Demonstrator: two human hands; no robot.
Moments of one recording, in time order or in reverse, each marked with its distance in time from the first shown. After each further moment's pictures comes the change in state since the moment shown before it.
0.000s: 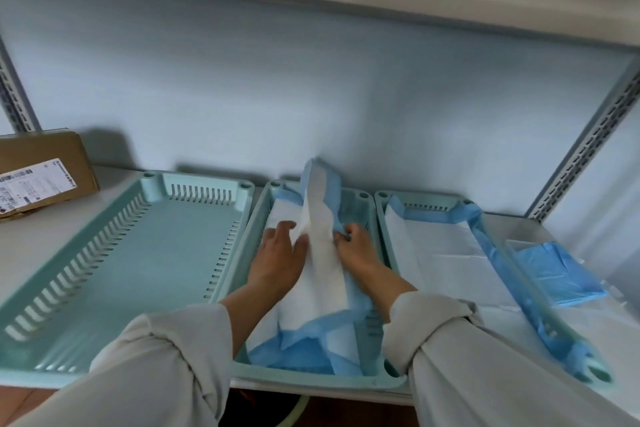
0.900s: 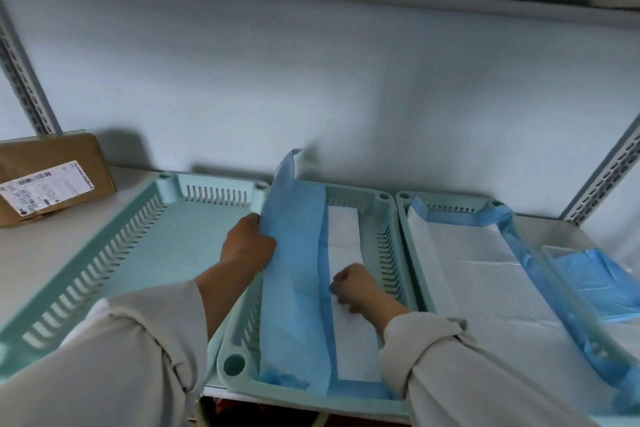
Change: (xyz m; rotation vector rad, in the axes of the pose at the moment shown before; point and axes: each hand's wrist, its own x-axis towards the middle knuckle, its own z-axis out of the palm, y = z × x) left_hand 0.037 -0.021 -0.053 -0.006 0.058 -0.284; right_hand 0.011 0.042 0.041 -0.254 -0.299 0.211
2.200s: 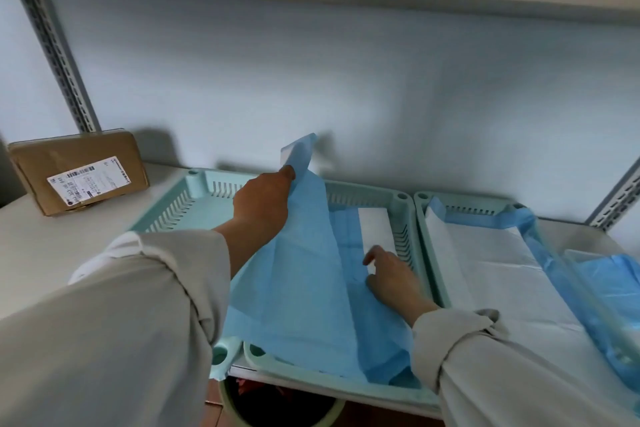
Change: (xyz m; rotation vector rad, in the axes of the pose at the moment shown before) left_hand -0.007 0.032 -0.047 0.590 0.218 0.443; right_hand -0.012 0.011 -0.022 -0.388 0.163 -0.212
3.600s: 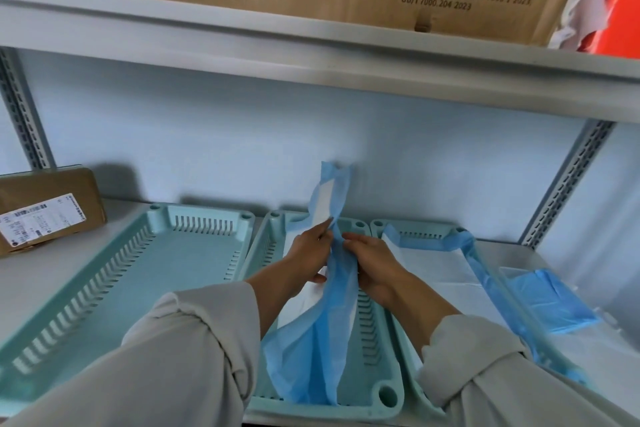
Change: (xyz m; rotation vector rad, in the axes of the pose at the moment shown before) left_hand -0.025 0.105 0.025 -1.120 -0.473 -0.250; right_hand -0.045 -0.039 -0.099 1.205 -0.025 0.118
